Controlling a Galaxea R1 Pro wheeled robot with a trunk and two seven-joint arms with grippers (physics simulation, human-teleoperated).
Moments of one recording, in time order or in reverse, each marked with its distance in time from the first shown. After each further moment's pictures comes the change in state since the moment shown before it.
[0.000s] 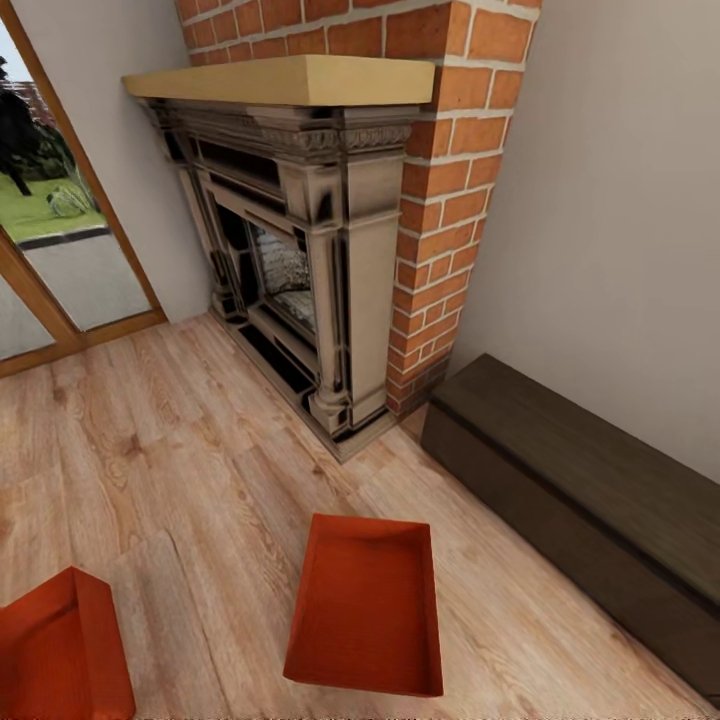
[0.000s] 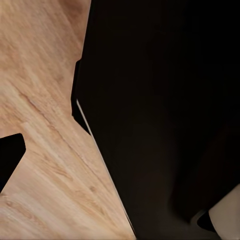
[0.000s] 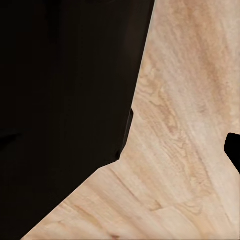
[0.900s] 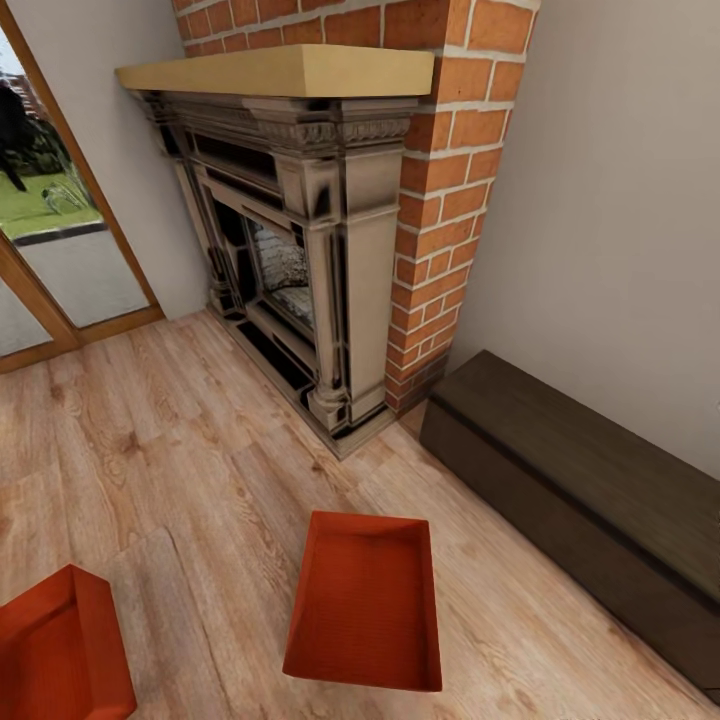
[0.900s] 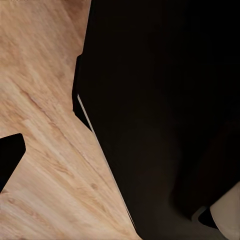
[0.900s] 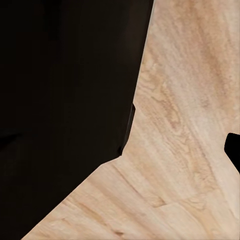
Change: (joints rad) left arm 0.000 0.000 0.000 0.000 0.000 0.000 0.000; right arm 0.000 0.000 -0.007 0.000 -0.010 0.000 0.001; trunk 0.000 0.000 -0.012
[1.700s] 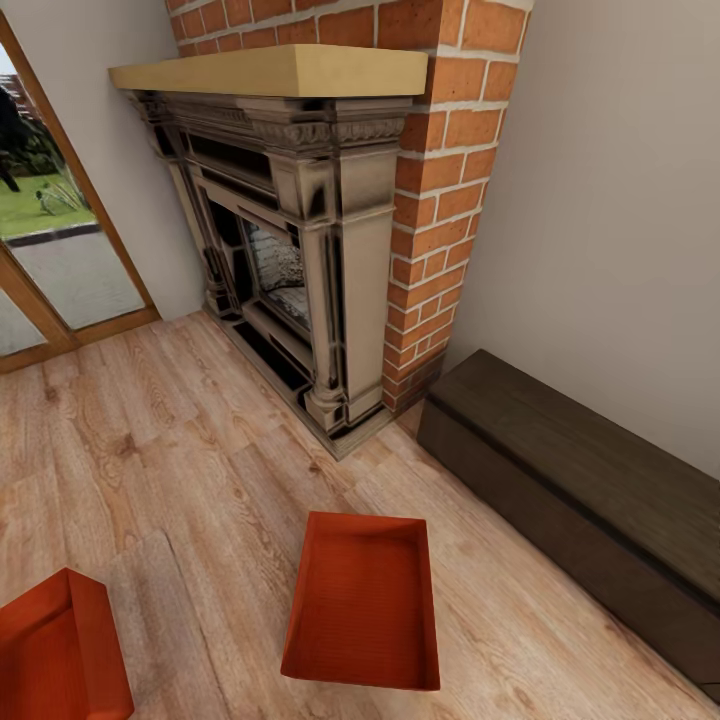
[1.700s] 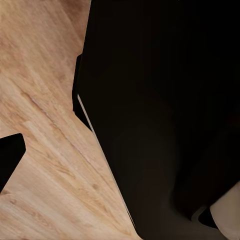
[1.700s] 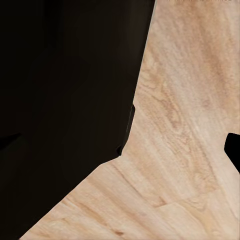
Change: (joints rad) left arm 0.000 0.000 0.000 0.000 0.000 0.000 0.000; right arm 0.000 0.000 0.003 0.000 0.008 0.000 0.000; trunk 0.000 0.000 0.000
